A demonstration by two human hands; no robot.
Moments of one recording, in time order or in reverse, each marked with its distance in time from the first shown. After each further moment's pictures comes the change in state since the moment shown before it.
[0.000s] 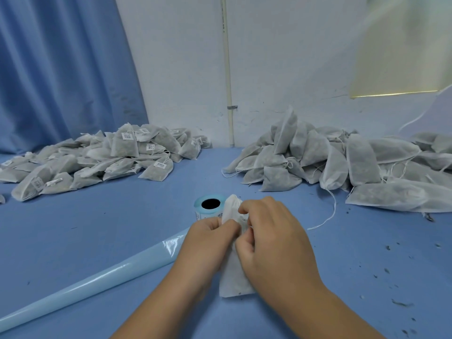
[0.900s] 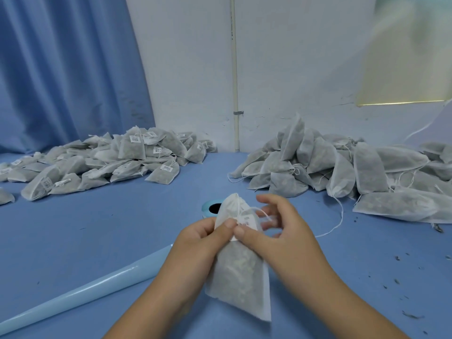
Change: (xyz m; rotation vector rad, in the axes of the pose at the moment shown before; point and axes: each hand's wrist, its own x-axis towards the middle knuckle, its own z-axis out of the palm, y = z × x) left_hand -0.014 -0.001 -0.031 -0.209 -0.108 0.086; right_hand 0.008 0.008 -0.006 0.751 -0.333 0.597
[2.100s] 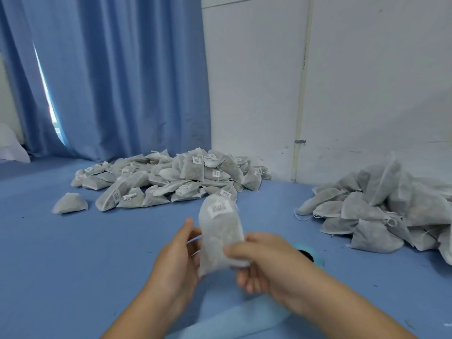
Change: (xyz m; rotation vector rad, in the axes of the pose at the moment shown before) left_hand 0.039 0.029 -0.155 -0.397 0.457 -0.084; right_hand 0.078 -0.050 0.145 0.295 -0.641 0.380
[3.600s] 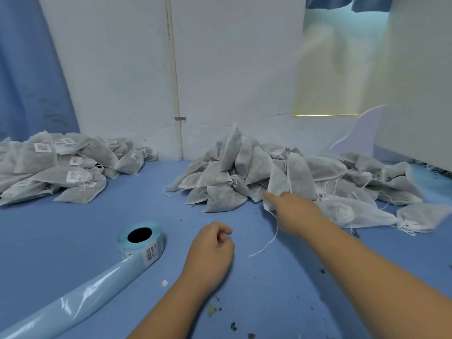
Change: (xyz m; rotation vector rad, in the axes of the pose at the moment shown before) left_hand -0.019 -0.193 0.219 0.975 -0.444 0.460; right_hand -0.108 0.058 -0.326 -1.605 0.727 0.302
